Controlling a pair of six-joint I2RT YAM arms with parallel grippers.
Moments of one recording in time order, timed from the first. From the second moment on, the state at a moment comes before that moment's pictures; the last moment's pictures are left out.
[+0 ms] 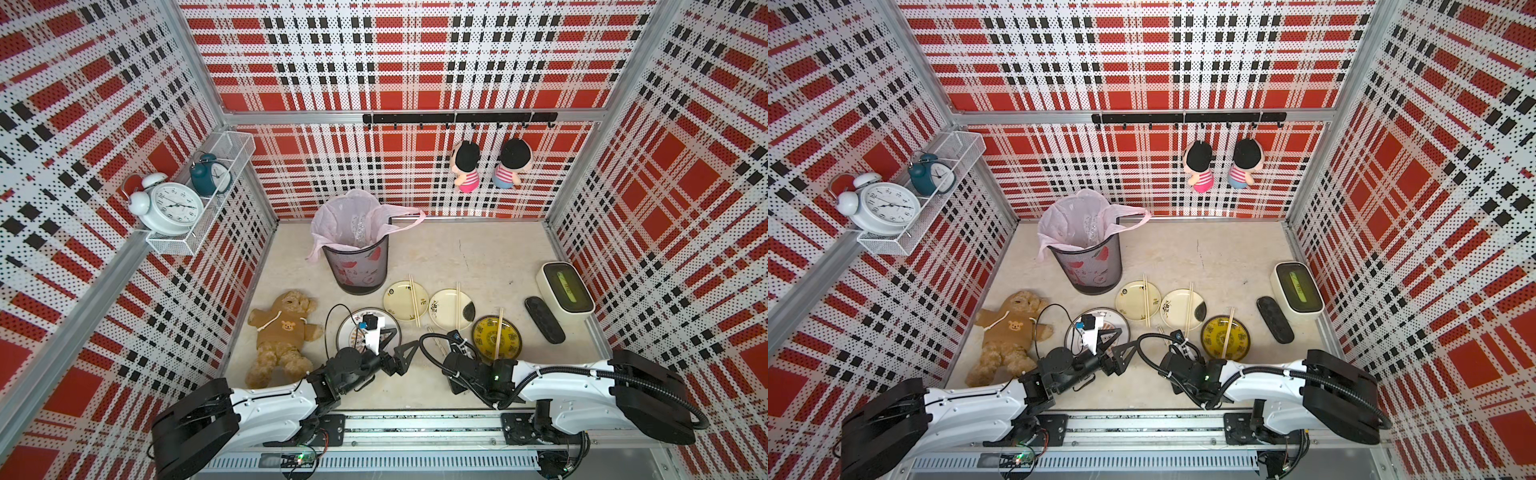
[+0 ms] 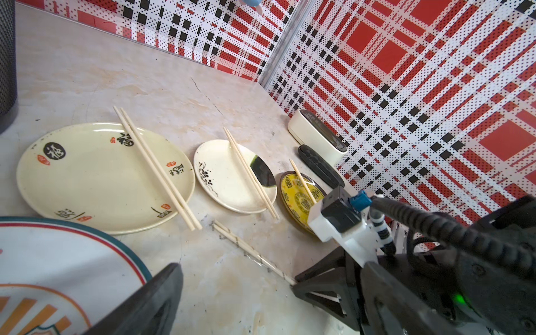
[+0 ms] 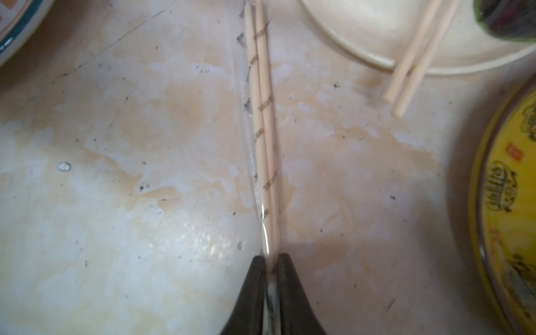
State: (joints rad) left arm -0.99 1.04 0.09 0.81 -0.11 -0.57; right arm 1.21 1.26 0.45 -0.29 0.35 0.74
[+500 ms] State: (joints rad) left arm -0.98 1.02 0.09 0.88 -0.07 -0.58; right arm 1.21 0.92 0.43 -0.32 0.34 0.68
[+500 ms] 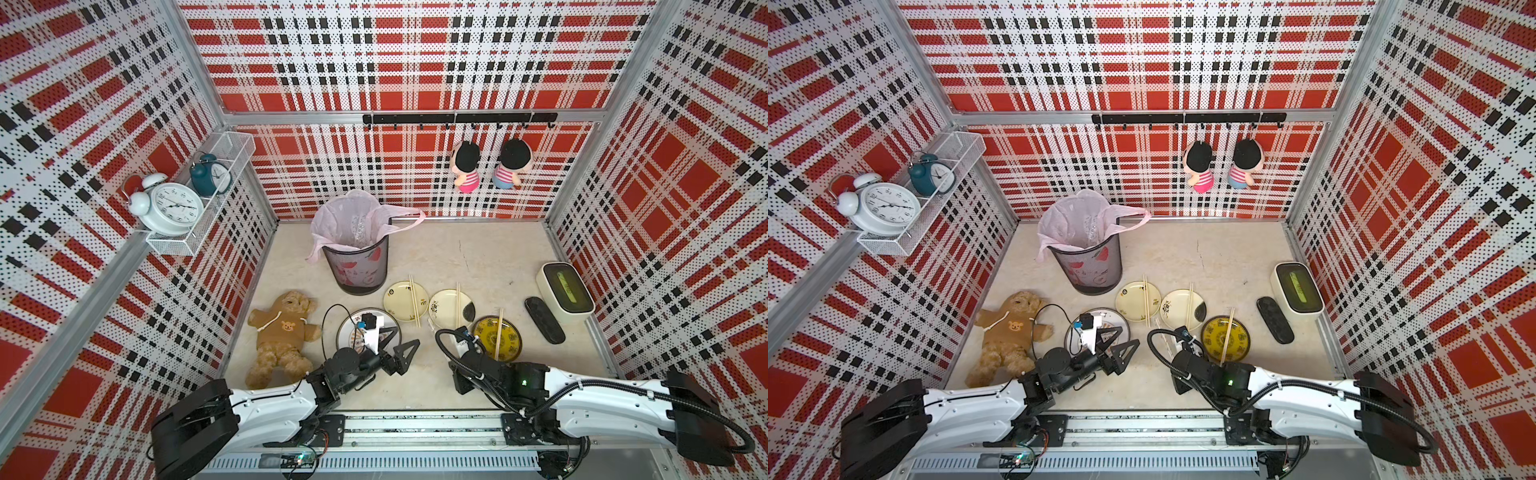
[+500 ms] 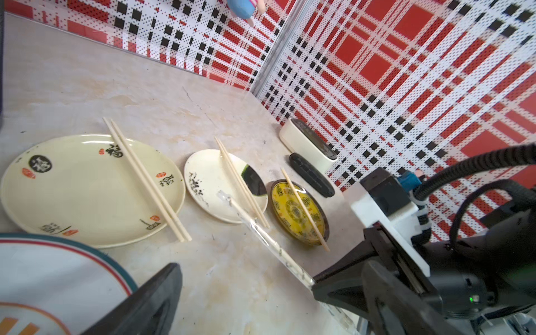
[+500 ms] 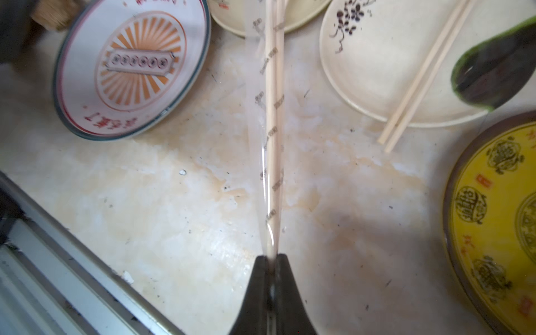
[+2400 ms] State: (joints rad) left arm -0.94 1.09 0.27 1.07 0.29 -0.37; right arm 1.01 0.99 0.20 0.65 -0.29 0.15
